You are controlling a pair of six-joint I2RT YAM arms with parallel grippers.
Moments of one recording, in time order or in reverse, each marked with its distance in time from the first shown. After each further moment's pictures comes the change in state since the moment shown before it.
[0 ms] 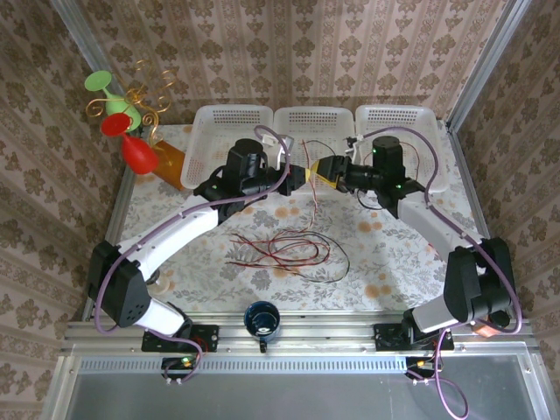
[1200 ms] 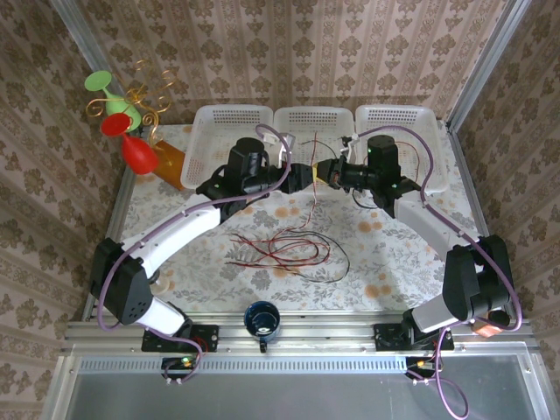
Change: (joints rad) left arm 0.000 0.022 0.010 0.040 0.011 -0.025; right arm 0.027 0.005 0.014 0.018 0.016 0.023
